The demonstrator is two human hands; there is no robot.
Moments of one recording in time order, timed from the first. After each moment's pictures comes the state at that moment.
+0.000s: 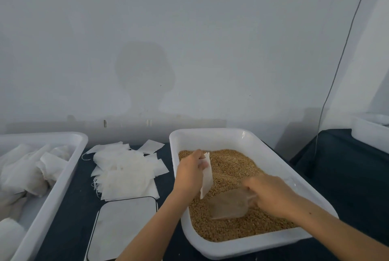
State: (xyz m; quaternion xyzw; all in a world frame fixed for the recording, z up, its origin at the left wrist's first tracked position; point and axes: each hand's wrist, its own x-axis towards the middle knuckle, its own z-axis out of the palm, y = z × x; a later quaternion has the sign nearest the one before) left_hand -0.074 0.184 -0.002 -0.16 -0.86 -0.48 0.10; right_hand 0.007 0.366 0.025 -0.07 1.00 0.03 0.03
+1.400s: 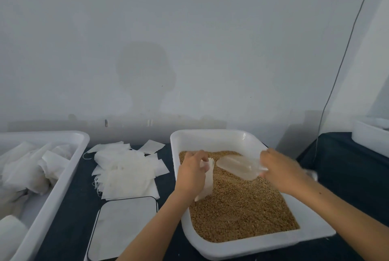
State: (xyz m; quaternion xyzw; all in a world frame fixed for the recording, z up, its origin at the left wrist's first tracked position) left_hand -0.076 0.184 -0.004 -0.18 -0.86 -0.46 0.13; right_hand -0.003 0.377 0.065 0.05 1.00 0.04 -0.06
